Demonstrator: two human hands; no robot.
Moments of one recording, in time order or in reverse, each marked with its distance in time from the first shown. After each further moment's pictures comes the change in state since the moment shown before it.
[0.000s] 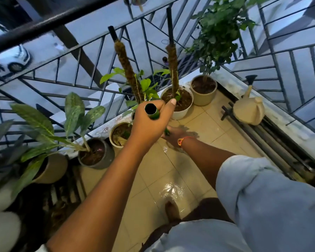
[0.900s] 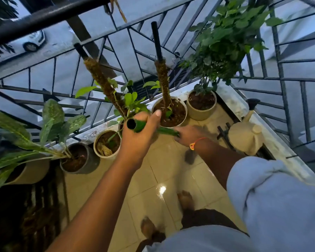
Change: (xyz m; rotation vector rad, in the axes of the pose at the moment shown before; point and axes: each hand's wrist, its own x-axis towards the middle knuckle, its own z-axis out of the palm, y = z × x) left_hand 0.147 -0.008 0.136 -0.039 0.202 -0.246; right_hand 0.118 0.145 -0.194 -0.414 0.033 -0.179
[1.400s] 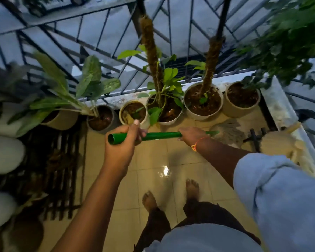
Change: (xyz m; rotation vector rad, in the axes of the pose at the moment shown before) left_hand -0.088 -0.068 -0.115 -0.049 0.434 -0.241; right_hand 0.031 -0.089 0.091 -0.243 -0.286 -0.244
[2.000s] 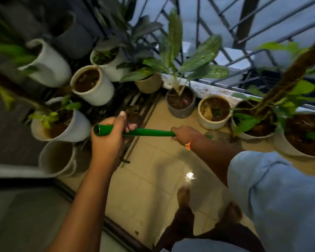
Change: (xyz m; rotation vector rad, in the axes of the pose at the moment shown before) left_hand -0.067 -0.048 -0.317 -0.069 0.709 -0.066; right_hand 0.090 -0.389 0.073 -0.182 -0.196 -0.617
